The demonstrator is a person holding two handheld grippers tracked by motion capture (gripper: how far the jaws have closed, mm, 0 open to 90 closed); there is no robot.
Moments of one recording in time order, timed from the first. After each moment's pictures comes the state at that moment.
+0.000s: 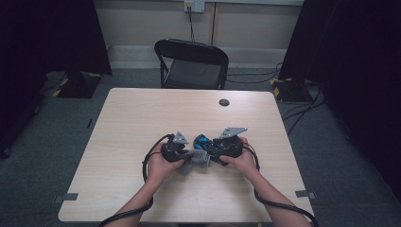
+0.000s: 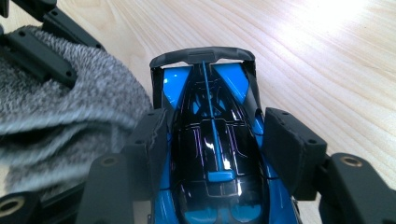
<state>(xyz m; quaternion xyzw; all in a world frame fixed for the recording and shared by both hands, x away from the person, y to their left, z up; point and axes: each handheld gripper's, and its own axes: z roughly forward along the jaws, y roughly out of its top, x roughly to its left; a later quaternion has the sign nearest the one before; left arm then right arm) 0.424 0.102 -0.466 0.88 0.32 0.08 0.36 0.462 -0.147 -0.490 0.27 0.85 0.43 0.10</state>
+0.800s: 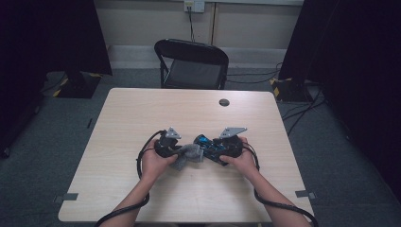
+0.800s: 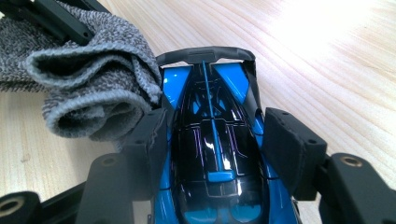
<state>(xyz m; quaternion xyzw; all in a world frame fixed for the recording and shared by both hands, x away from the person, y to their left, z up) 0.435 0.123 -0.464 0.86 0.35 0.09 0.36 0.463 -0.147 -0.490 0.27 0.85 0.43 0.10</state>
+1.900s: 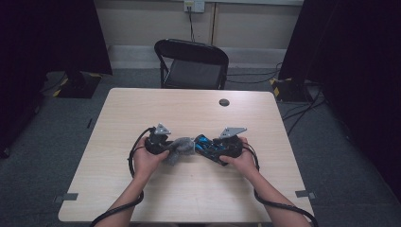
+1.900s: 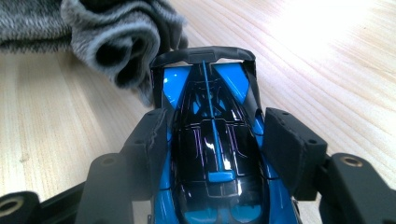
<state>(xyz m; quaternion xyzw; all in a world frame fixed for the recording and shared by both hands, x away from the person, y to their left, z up) 0.437 0.153 -0.456 0.84 0.38 0.12 0.37 0.462 -0.146 -0.490 0.27 0.86 0.43 0.11</state>
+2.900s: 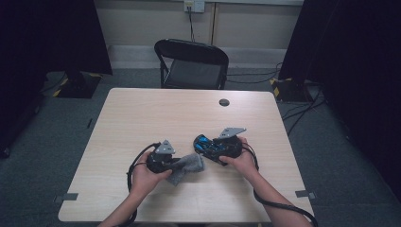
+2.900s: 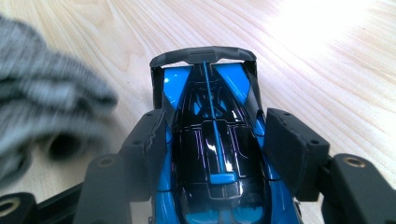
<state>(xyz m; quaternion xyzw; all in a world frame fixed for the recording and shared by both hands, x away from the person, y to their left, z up) 0.378 0.130 -0.456 0.87 0.29 0.07 0.39 0.461 -0.144 -0.489 0.27 0.86 0.43 0.11</state>
